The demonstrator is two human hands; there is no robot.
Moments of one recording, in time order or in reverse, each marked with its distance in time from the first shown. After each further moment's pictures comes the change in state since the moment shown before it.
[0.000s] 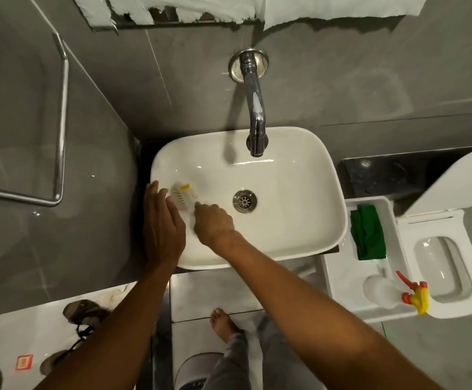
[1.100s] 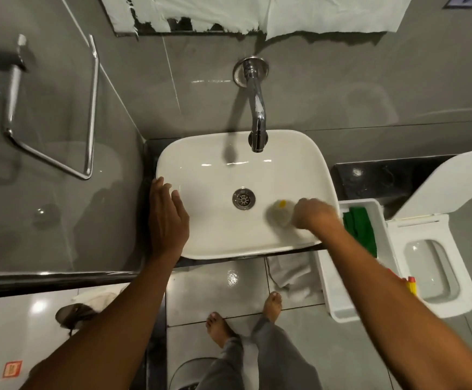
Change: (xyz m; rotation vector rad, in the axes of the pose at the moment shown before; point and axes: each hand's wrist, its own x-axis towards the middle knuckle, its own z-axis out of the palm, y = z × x) left_hand 0.000 0.001 -0.001 -0.044 0.032 0.015; right_hand -0.076 0.130 -0.103 -0.248 -0.070 0.482
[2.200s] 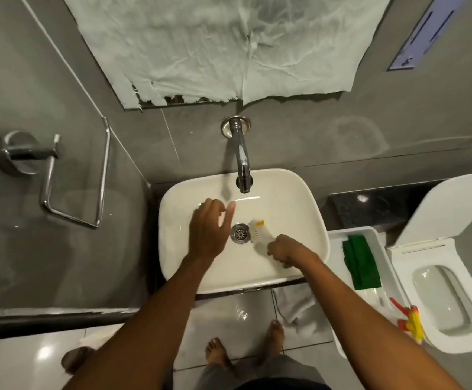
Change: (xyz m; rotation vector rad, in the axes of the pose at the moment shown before) left_hand 0.035 0.119 -0.001 -0.150 -0.130 0.240; right_hand 0.044 -0.006 0.030 0.632 -0.206 -0.119
